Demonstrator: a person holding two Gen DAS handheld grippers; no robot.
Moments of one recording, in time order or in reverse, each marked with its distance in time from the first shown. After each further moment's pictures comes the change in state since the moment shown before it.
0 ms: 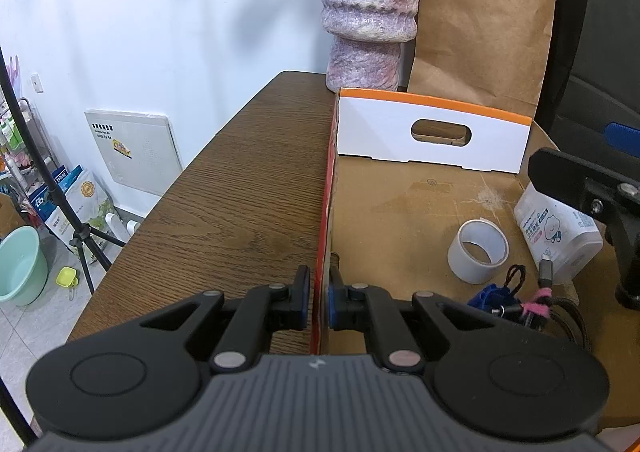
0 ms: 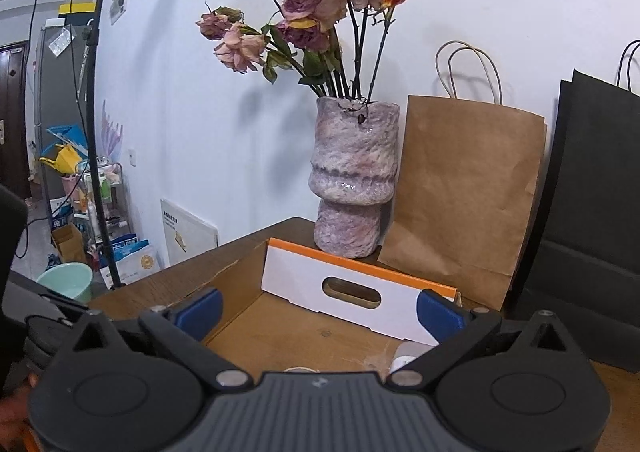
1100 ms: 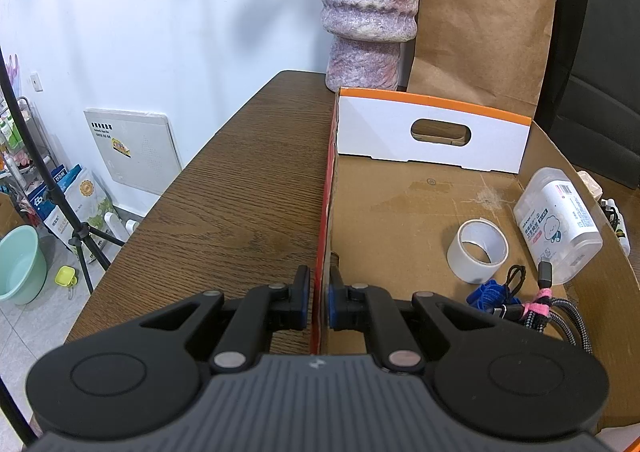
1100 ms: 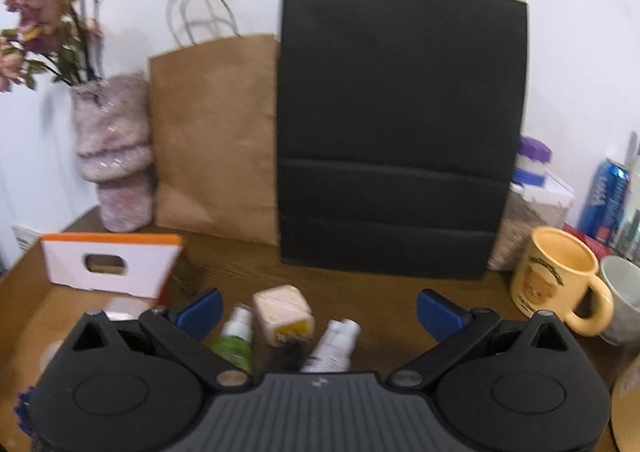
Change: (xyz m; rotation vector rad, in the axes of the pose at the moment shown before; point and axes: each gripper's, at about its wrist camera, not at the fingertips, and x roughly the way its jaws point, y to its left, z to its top) left arm 0.000 0.000 0.000 -0.002 0.001 0.000; right arm -0.023 -0.164 -0.046 0.277 0.133 -0.427
